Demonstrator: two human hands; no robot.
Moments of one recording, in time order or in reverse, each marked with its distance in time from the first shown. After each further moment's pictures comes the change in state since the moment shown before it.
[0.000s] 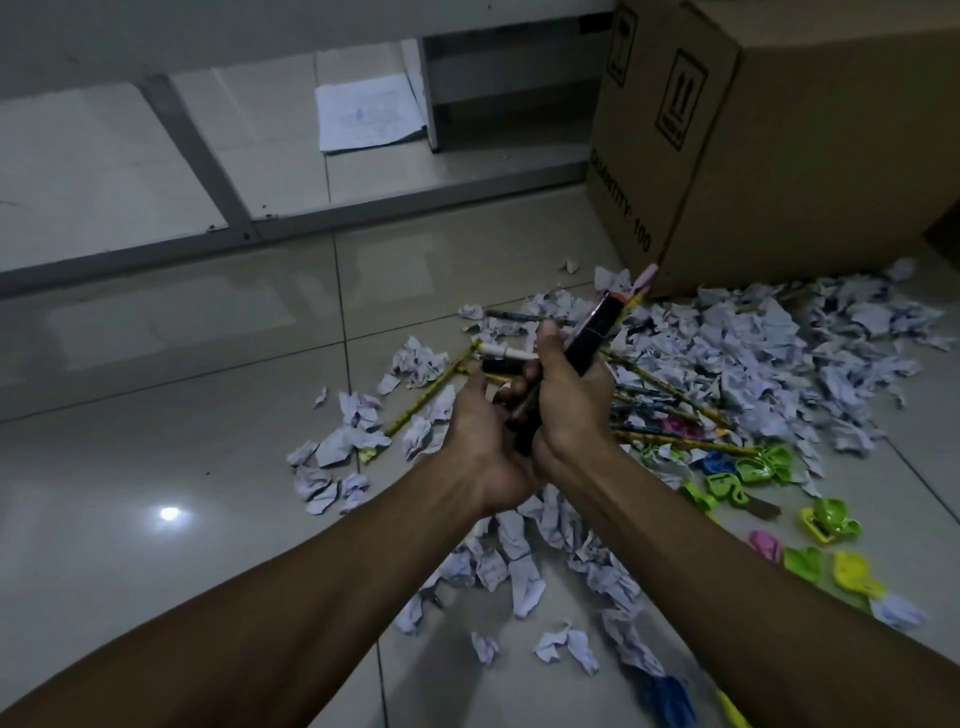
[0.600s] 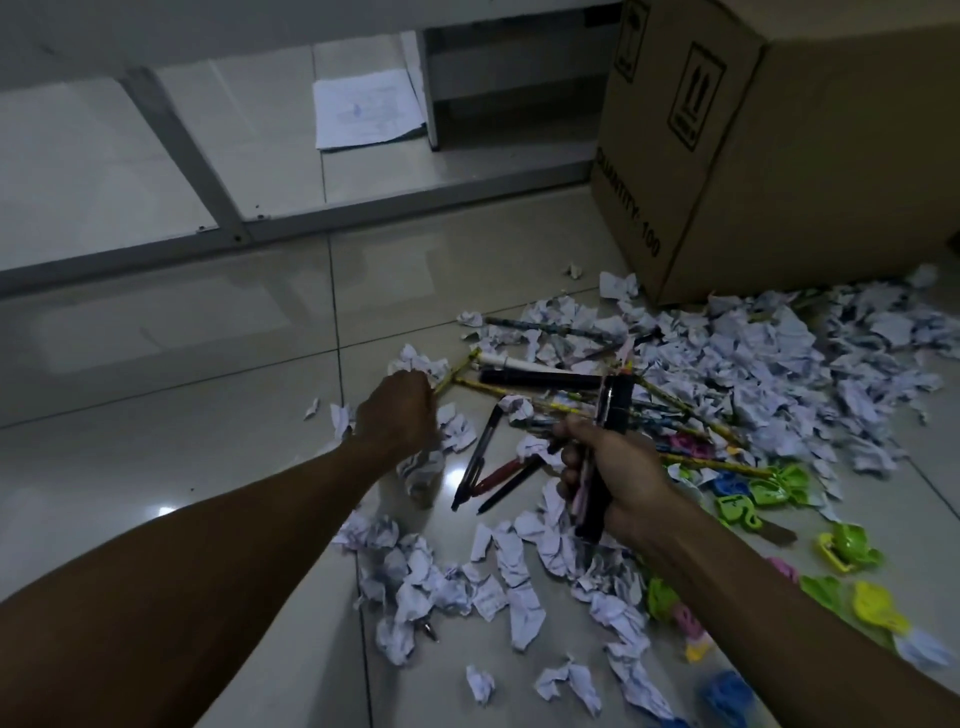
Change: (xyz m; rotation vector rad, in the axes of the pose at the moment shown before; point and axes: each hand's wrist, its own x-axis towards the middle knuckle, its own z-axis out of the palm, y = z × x) left_hand 0.080 0.086 -0.083 1.927 0.552 0.774; right_hand 0.026 0.000 -0.070 -0.335 -0.068 0.409
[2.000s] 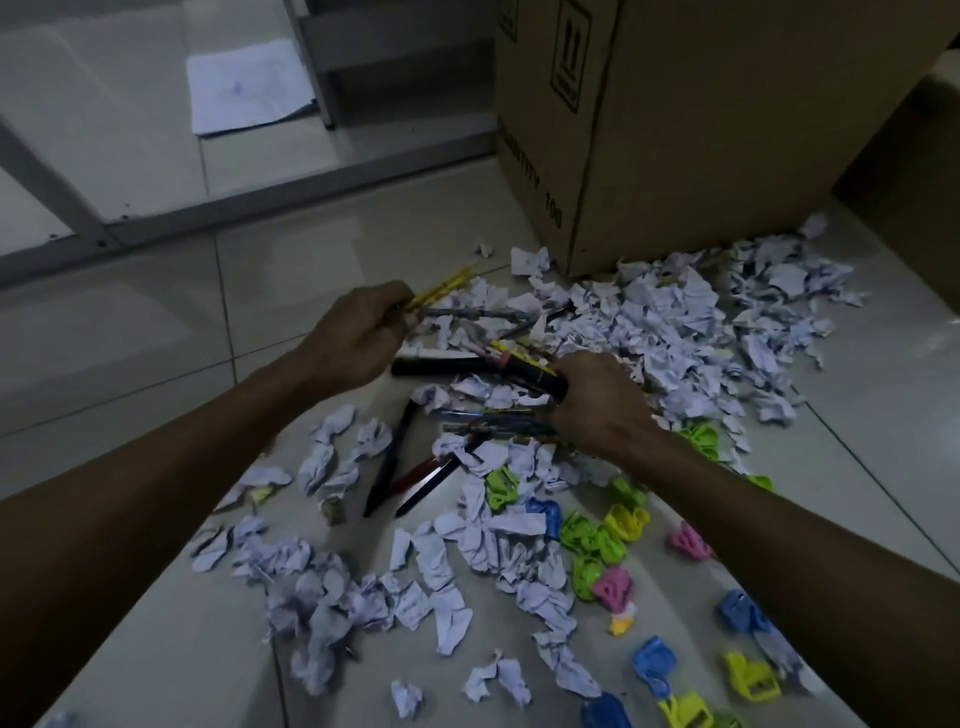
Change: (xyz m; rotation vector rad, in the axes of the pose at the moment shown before) left_hand 0.035 0.080 -0.046 -0.280 -0.015 0.463; right_hand 0.051 -0.045 -0.073 -1.337 0.178 -0.718
